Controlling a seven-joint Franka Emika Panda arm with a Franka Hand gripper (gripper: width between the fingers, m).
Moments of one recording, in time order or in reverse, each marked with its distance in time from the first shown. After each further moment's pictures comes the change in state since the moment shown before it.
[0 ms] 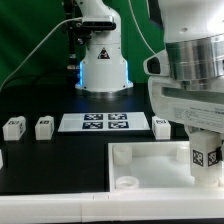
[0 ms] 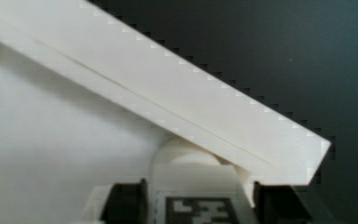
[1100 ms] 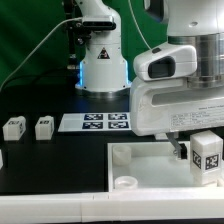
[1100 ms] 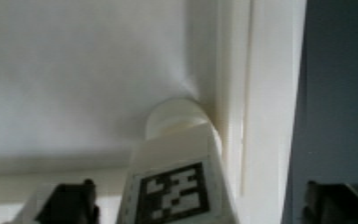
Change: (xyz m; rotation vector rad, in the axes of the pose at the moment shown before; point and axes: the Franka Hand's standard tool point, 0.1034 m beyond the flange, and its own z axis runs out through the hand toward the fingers) arm 0.012 -0.002 -0.007 -0.132 -0.003 -1.179
